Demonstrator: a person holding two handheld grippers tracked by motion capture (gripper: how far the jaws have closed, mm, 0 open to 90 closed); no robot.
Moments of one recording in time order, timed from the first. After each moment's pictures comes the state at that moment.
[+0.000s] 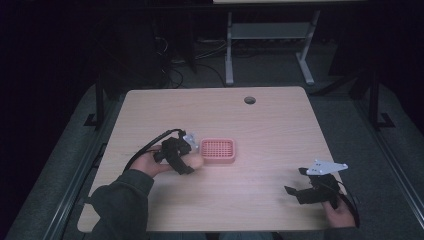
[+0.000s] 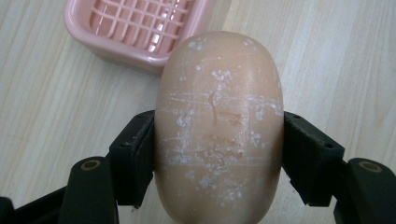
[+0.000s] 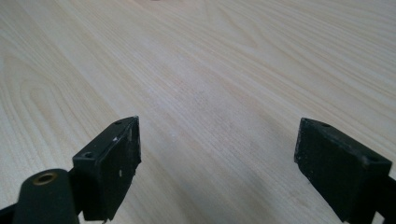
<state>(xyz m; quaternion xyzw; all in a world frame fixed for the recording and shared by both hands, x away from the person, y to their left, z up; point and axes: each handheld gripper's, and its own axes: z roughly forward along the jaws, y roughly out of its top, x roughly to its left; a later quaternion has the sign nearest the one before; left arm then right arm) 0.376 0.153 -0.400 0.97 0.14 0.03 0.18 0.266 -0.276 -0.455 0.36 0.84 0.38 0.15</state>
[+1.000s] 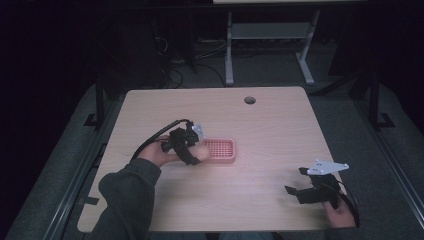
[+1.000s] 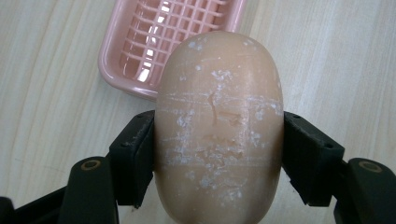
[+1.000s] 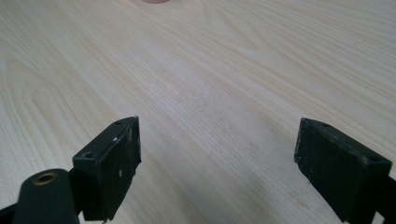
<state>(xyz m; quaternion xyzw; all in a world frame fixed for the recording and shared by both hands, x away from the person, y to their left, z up) 0.398 0.132 -0.387 0.98 0.13 0.03 0.17 0.266 -0.277 -0.455 0.36 0.84 0.38 0.15</state>
